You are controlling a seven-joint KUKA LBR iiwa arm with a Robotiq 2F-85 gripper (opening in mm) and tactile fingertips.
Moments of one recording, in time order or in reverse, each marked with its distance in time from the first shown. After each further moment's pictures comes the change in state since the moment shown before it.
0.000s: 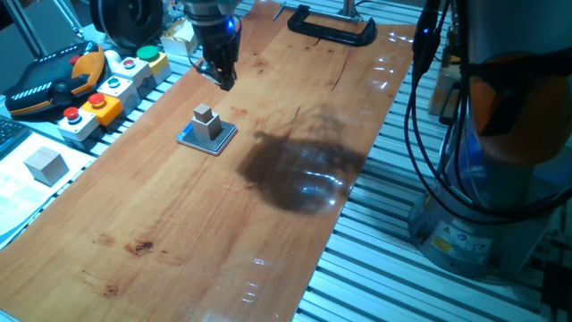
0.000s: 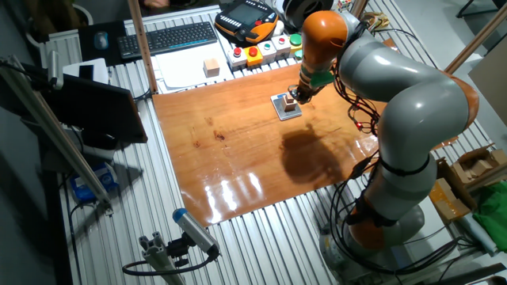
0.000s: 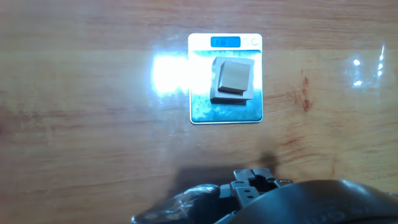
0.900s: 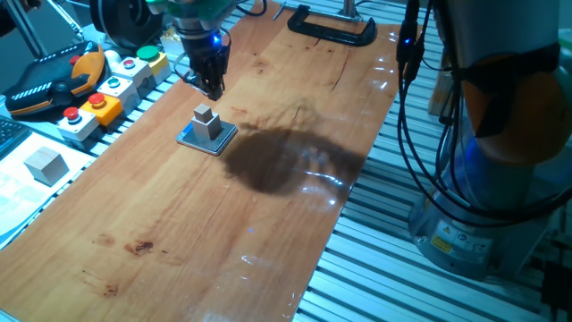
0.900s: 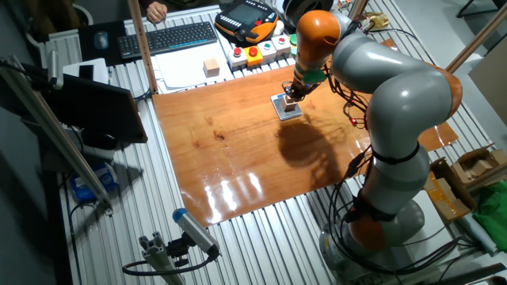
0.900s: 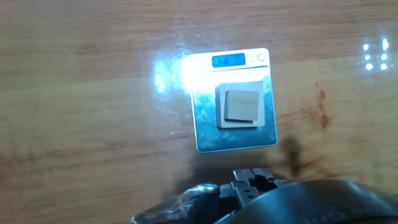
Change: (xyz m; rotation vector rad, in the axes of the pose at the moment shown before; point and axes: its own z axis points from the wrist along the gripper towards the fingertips) arm -0.034 0.004 0.037 -0.032 0.026 0.073
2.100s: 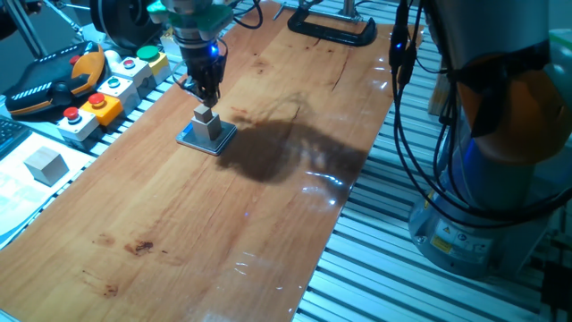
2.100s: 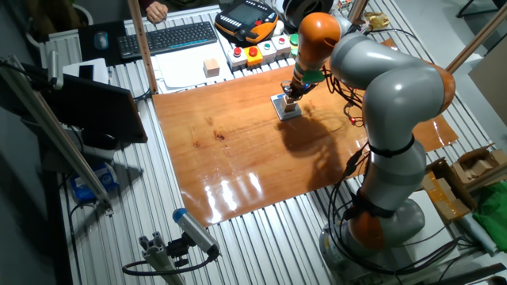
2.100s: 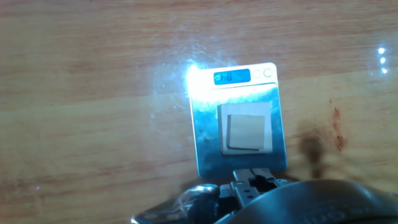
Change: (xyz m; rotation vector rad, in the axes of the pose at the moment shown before) arm -0.022 -0.003 0.031 -0.032 -0.023 0.007
